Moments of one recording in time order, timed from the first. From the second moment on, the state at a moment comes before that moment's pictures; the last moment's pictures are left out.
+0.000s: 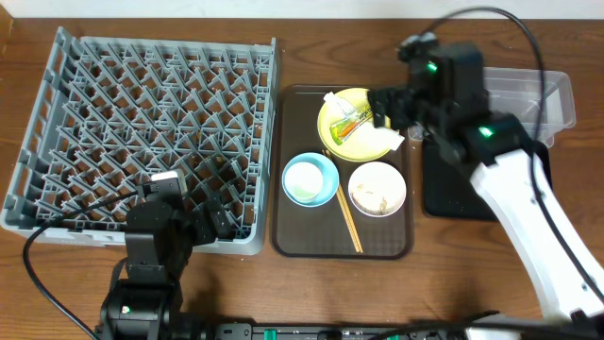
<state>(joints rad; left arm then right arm) -0.06 0.58 0.56 -0.63 -0.01 -0.25 0.33 1.52 1.39 -0.58 -0.06 0.11</state>
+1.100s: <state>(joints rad) -0.05 0.58 0.56 -0.66 -0.01 -0.25 0.40 2.08 1.45 -0.49 0.07 0.55</state>
